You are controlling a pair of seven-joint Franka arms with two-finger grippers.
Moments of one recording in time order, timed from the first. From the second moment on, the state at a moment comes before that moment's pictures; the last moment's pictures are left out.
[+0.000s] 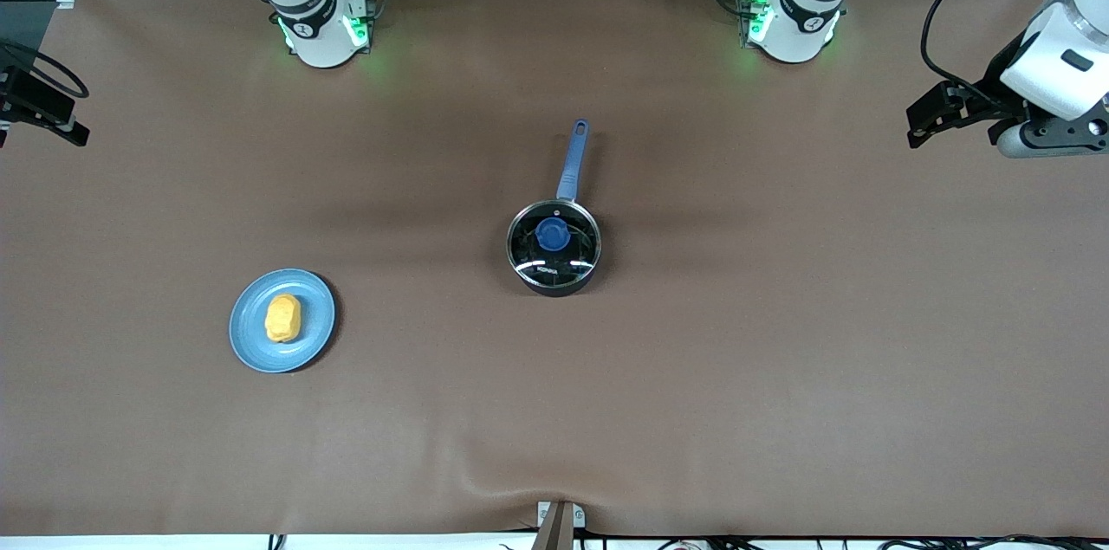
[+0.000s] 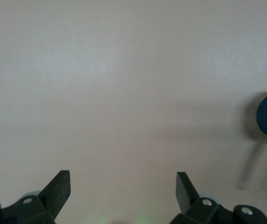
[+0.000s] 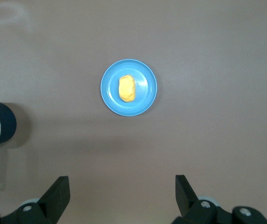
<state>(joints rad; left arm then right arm) -0.07 -0.04 -0.07 -1.59 0.02 1.53 -0.16 -0.04 0.05 -0.02 -1.35 0.04 1.41 -0.06</state>
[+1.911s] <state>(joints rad) -0.68 0.63 -0.09 -1.34 0.00 2.07 -1.10 -0.02 0.09 -0.03 -1.61 0.04 1.74 -0.06</state>
